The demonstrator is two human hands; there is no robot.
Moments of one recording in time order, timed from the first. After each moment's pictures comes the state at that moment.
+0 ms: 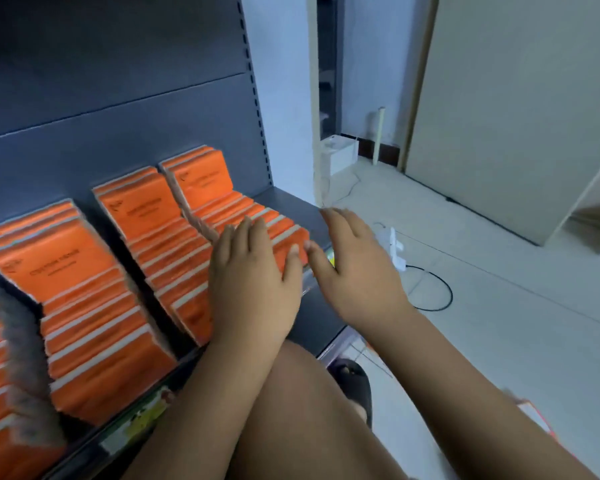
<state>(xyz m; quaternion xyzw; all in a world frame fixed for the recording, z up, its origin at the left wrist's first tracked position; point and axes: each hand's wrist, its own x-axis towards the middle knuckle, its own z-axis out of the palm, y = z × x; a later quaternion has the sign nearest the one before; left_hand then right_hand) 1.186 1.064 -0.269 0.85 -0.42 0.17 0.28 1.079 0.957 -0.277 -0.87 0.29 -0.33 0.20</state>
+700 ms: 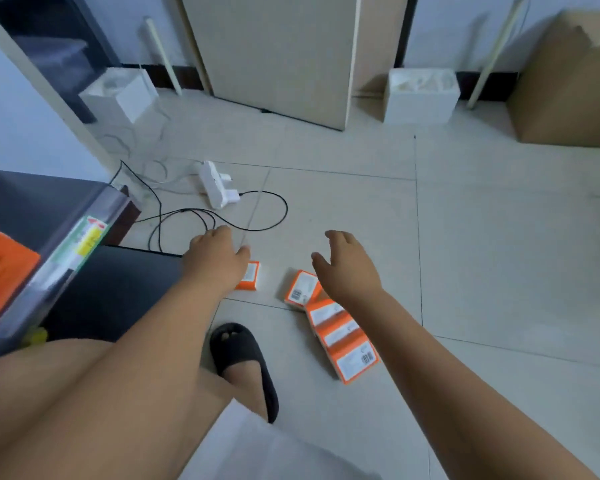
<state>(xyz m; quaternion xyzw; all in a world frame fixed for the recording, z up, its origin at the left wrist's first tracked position) 1.018 0.883 -0.408 0.79 -0.60 -0.14 0.07 0.792 0.878 -0.447 -0.69 0.65 -0.18 0.27</state>
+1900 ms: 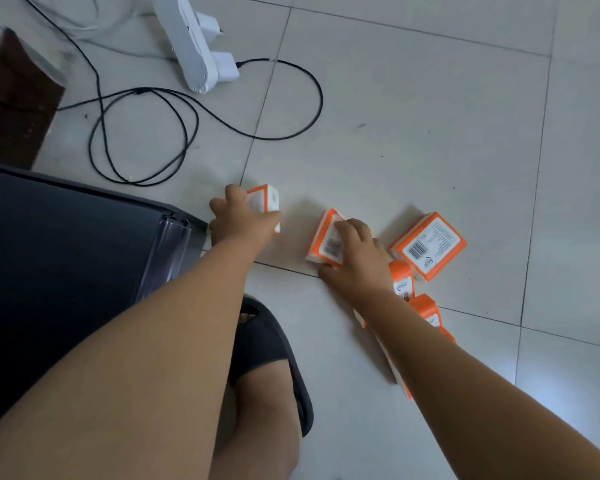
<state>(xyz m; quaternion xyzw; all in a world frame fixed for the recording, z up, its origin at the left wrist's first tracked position) 1.090 0.741 -0.698 0.85 -0.39 -0.35 0.09 0.882 0.794 -0.729 -0.68 0.66 -0.07 0.32</state>
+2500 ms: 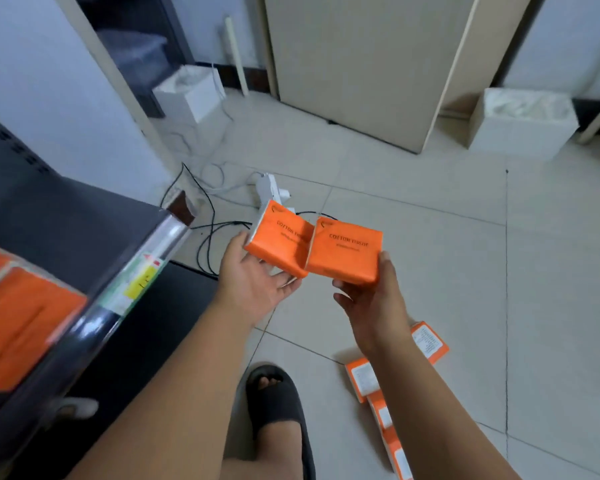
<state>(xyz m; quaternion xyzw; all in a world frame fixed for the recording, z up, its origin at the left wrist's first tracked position) 1.091 0.801 -0.455 0.48 -0.09 -0.67 0.56 0.897 0.793 -0.478 -0.18 0.44 -0.51 0.72</state>
